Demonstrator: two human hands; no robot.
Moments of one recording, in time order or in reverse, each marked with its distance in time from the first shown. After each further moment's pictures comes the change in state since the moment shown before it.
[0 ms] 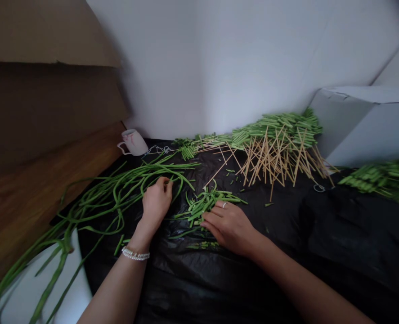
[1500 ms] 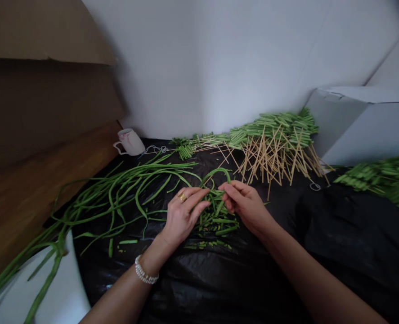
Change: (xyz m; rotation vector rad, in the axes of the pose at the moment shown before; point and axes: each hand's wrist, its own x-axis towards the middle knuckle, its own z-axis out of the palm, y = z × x) left_hand -0.050 0.054 -0.002 -0.528 0.185 0.725; right_hand 0.013 0.022 -0.025 1.393 0.379 0.844
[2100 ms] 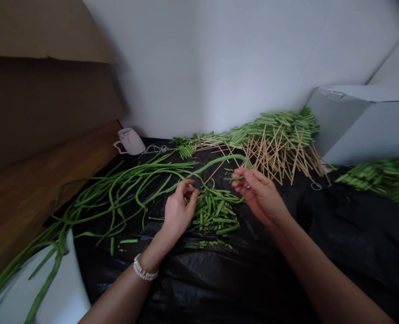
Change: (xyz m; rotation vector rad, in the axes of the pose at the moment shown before) left_hand 0.000 -0.010 0.006 -0.037 -0.073 -0.534; right_hand 0.008 -0.021 -0.017 0.120 0.117 -0.175
